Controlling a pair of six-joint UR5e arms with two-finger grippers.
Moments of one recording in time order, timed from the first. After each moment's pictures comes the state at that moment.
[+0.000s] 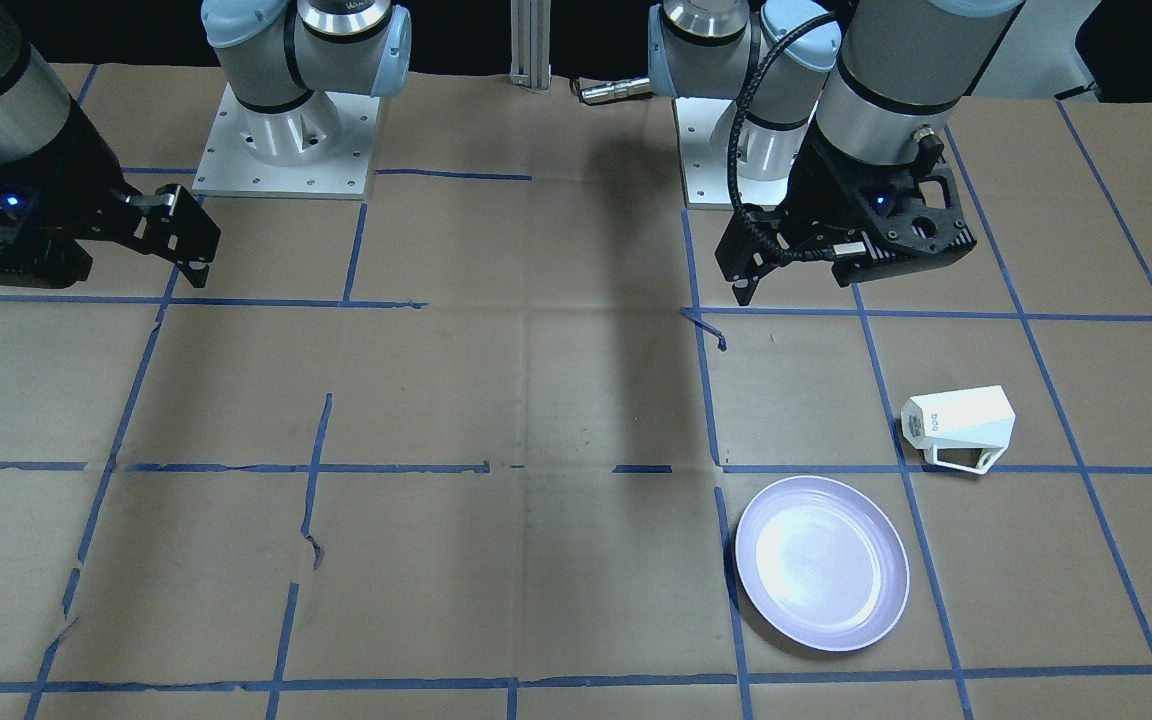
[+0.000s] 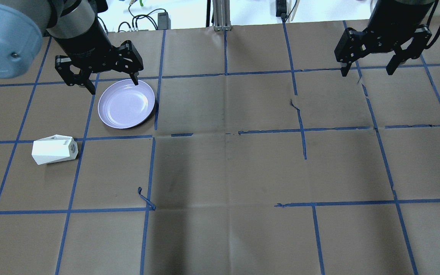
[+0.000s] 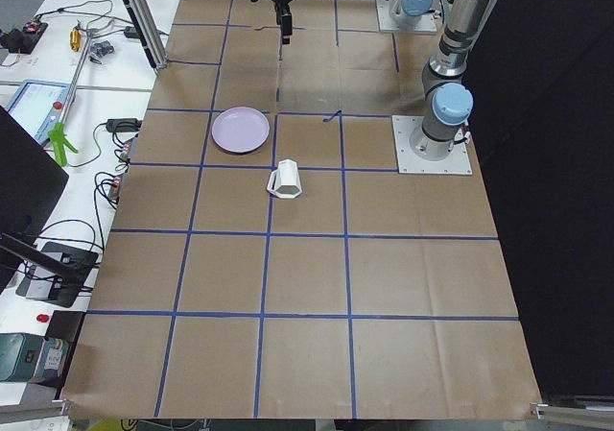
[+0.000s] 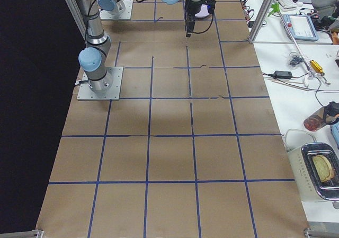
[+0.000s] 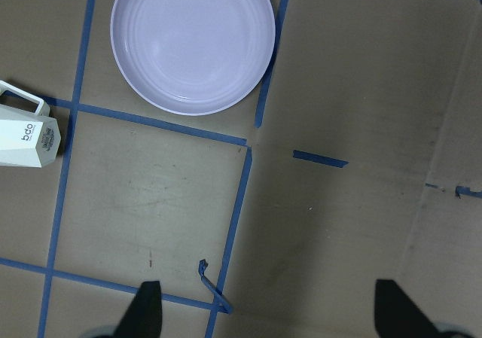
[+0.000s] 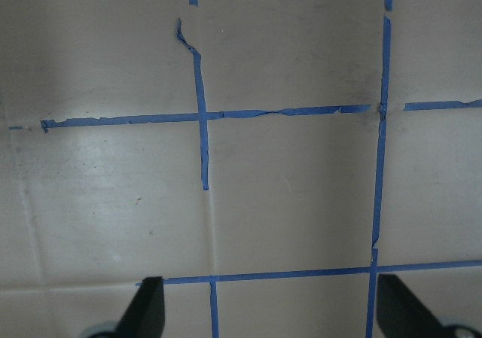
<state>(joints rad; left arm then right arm) -1.60 -1.64 -1.51 -1.56 1.59 -0.26 1.47 -1.48 1.43 -1.44 -1.60 -0.06</state>
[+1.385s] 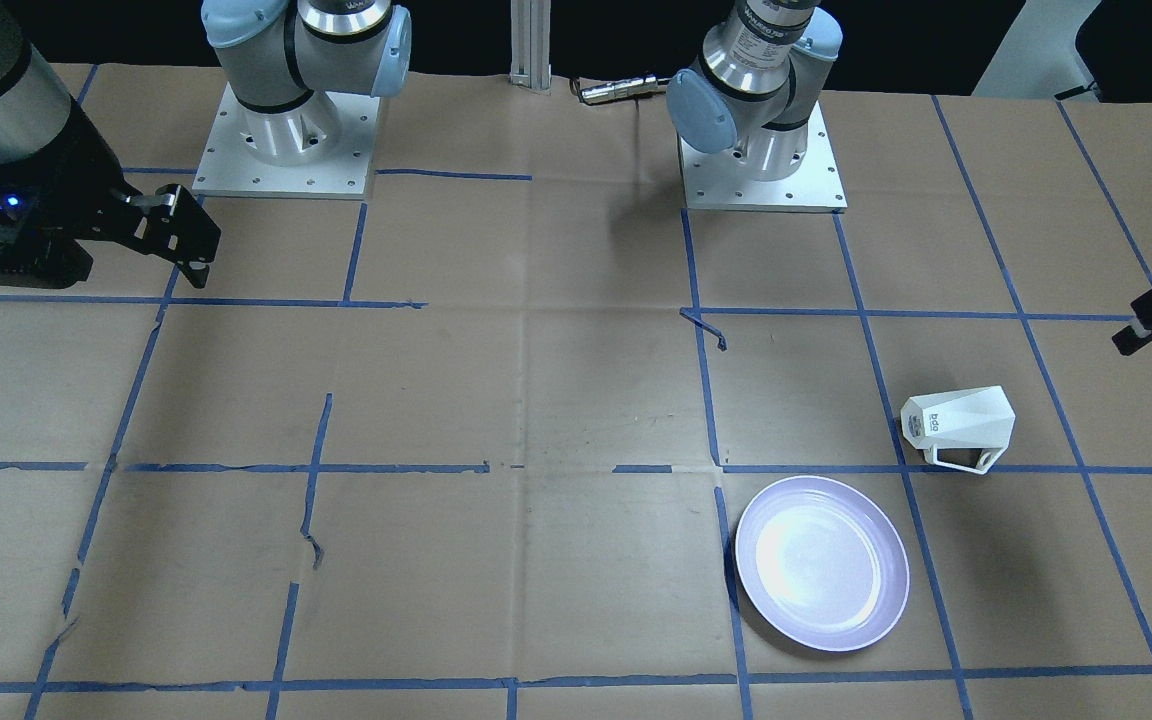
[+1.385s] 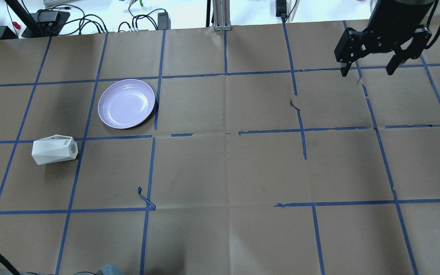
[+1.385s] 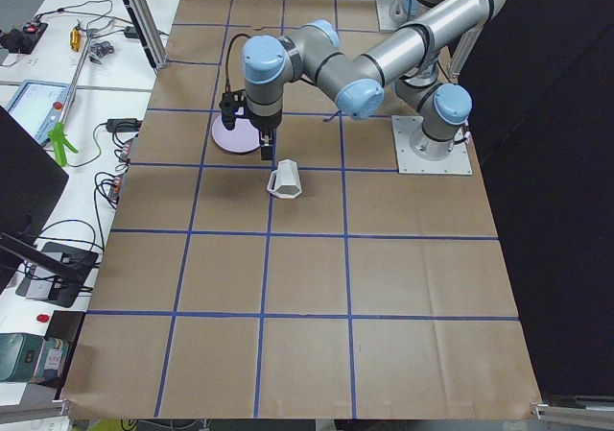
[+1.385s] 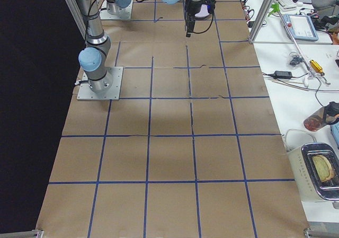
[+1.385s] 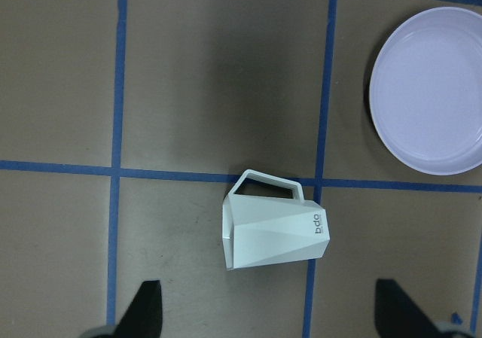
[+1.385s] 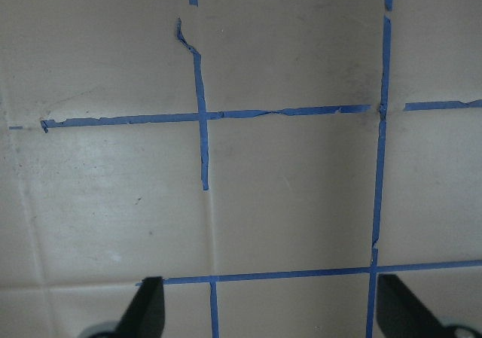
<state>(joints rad) -0.86 -1.77 -1.49 -1.50 1.43 0.64 1.47 -1.48 1.43 -1.44 -1.60 -0.06</state>
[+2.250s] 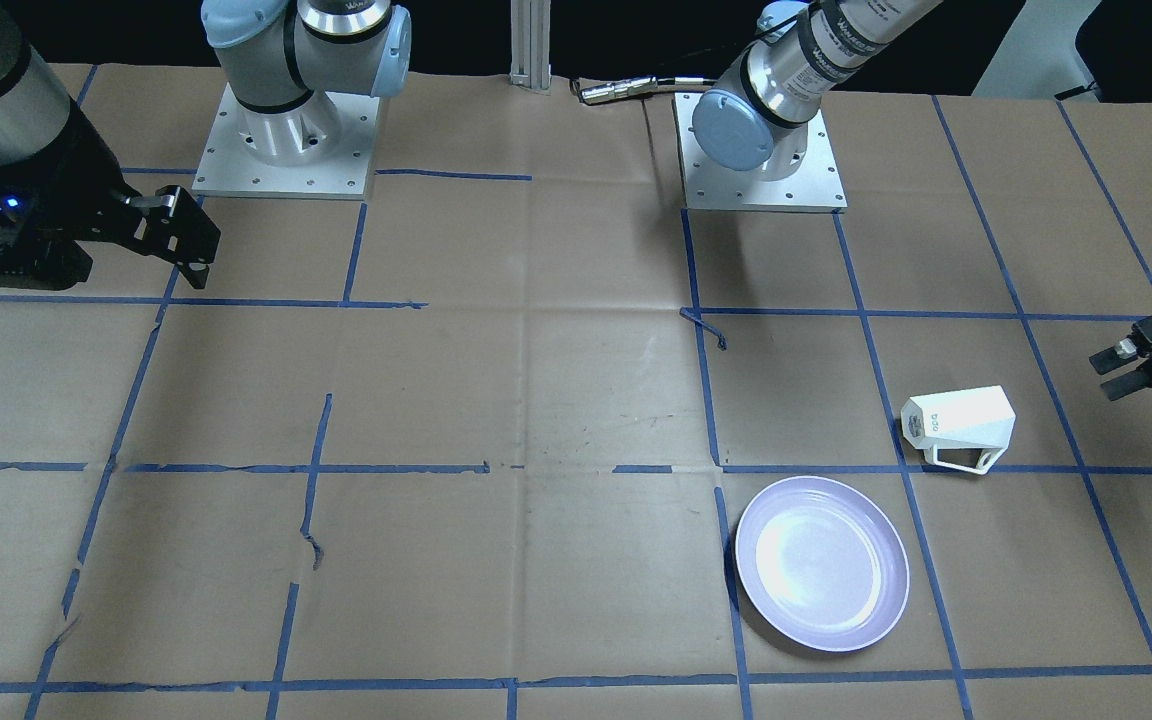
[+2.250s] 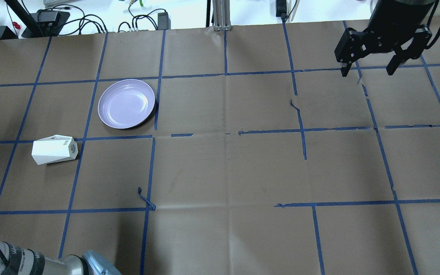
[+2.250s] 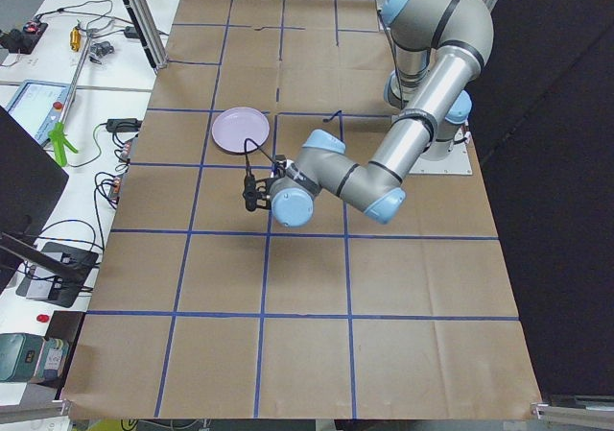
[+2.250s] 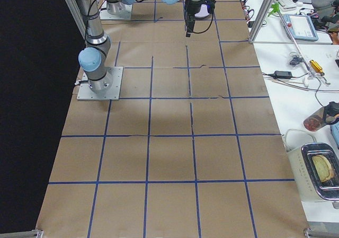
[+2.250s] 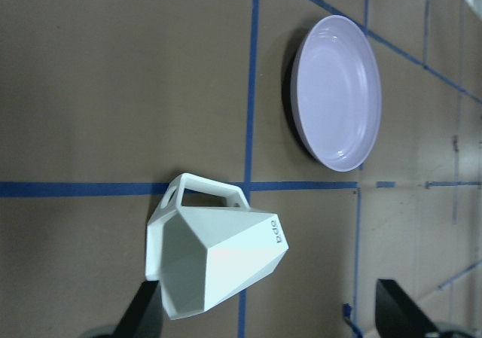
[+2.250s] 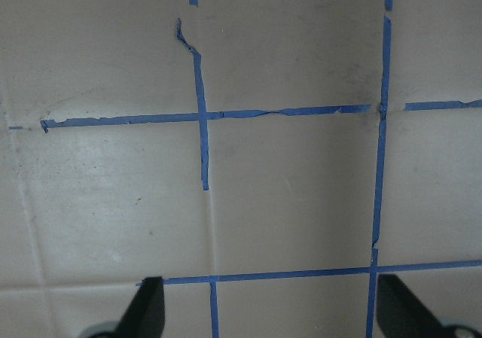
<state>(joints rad) -0.59 -2.08 -1.49 -1.86 0.96 1.12 1.47 -1.48 1.43 -1.44 -1.60 -0.06</state>
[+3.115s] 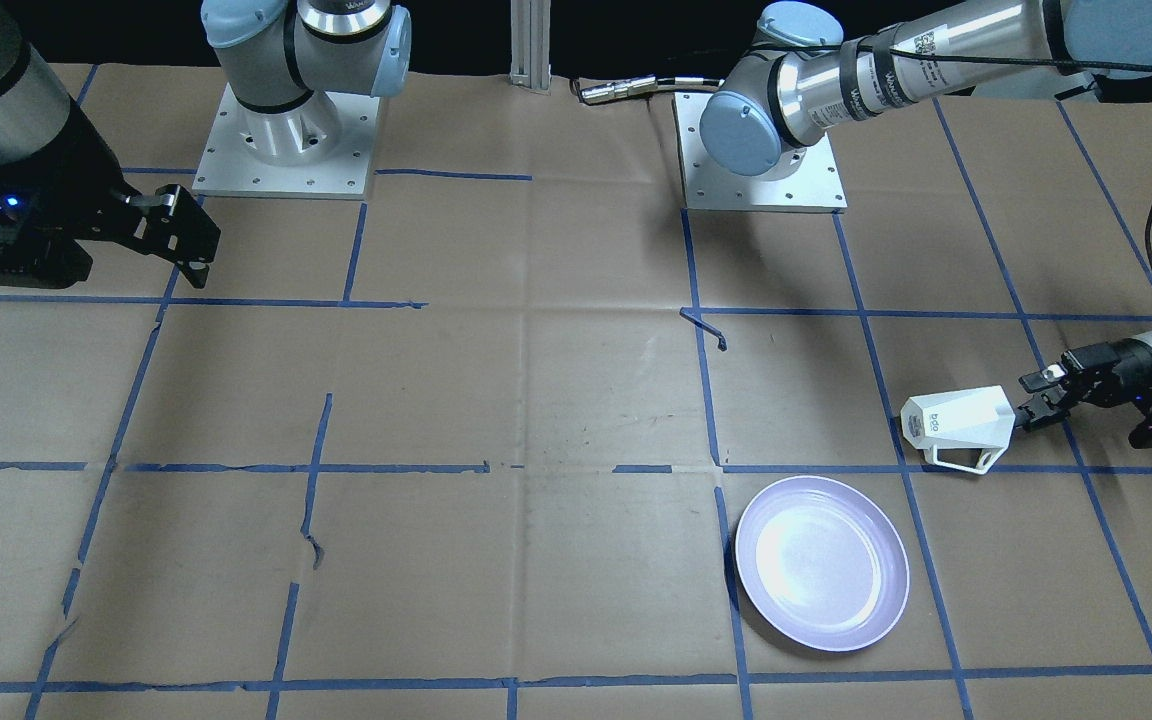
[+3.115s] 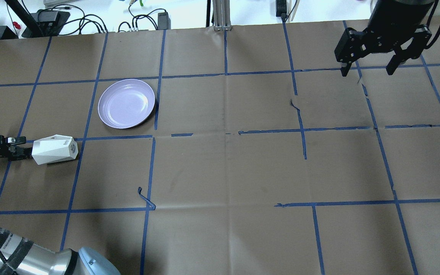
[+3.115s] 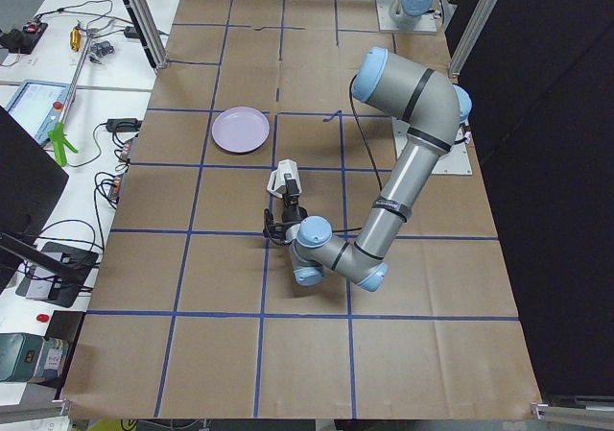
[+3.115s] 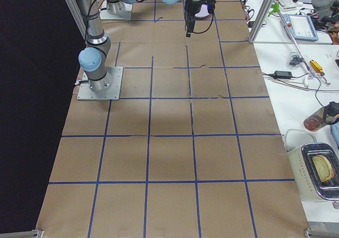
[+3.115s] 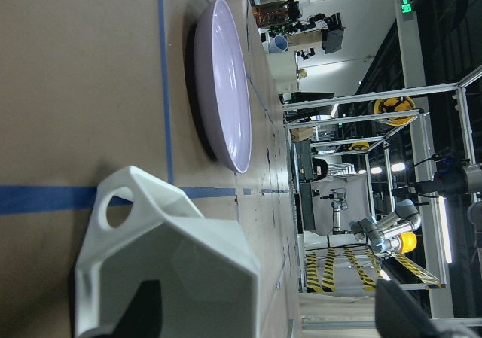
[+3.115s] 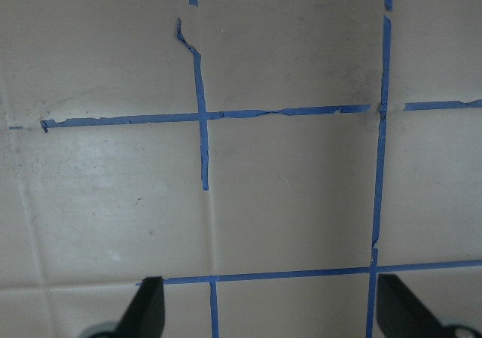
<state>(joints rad) -0.56 -2.37 -1.46 -2.26 0.78 1.55 1.47 -1.48 1.43 -1.44 -1.60 -0.06</state>
